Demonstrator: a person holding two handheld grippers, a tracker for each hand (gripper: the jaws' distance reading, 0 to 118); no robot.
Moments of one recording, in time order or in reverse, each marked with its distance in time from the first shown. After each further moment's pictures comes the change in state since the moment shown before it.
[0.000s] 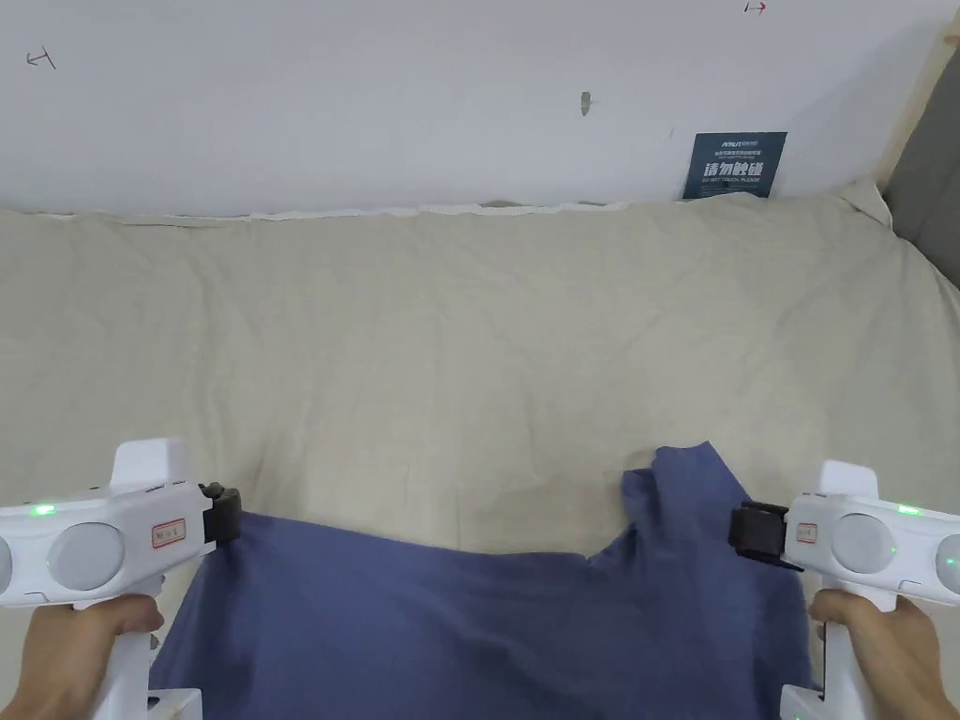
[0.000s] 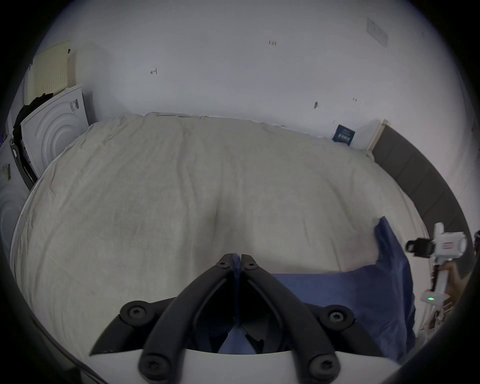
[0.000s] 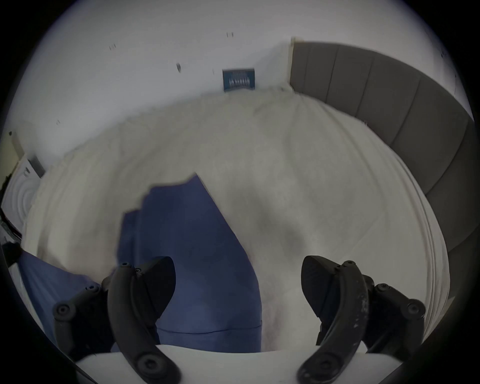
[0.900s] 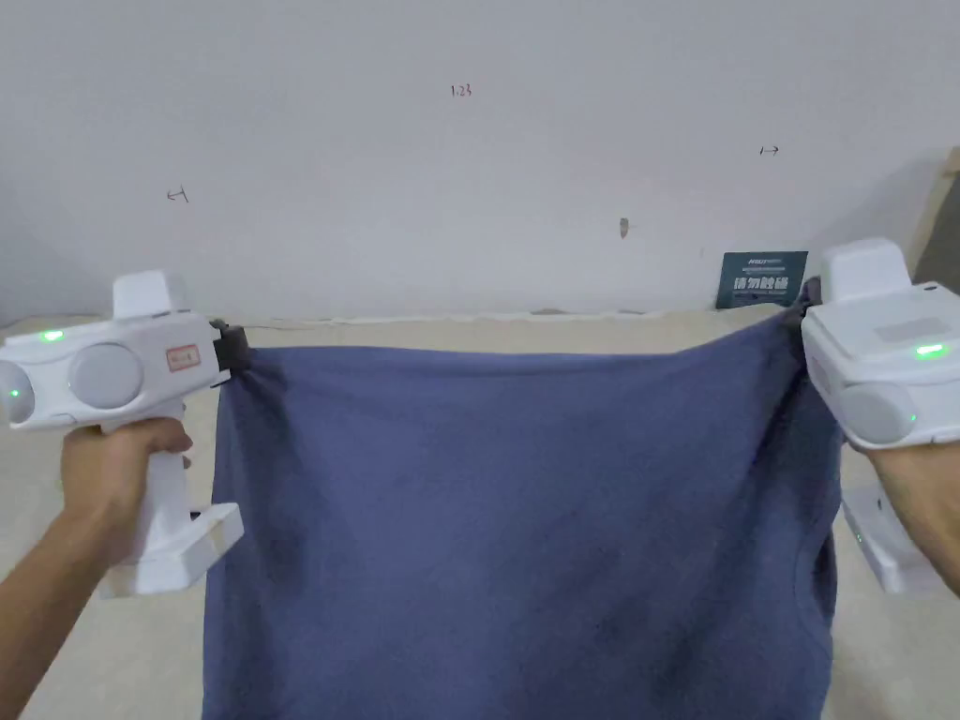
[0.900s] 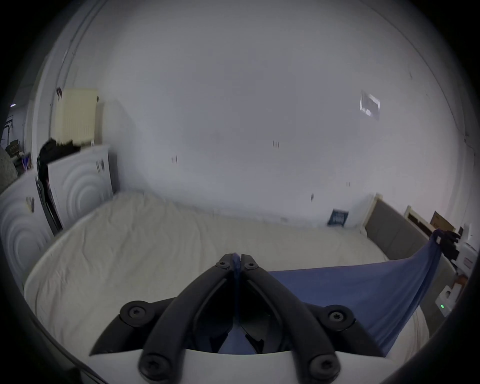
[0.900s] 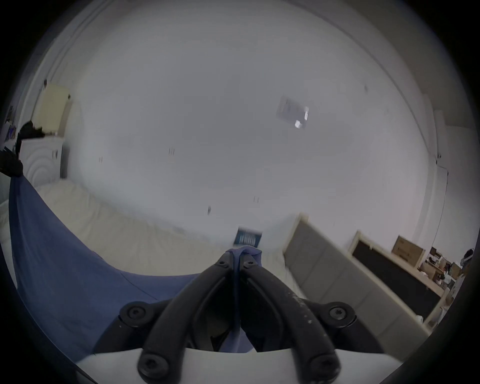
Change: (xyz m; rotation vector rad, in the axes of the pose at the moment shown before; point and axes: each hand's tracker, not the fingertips) left arm 0.005 0.152 0.166 0.443 0.070 0.046; right arm -0.070 0.116 0.236 0.861 -0.069 0.354
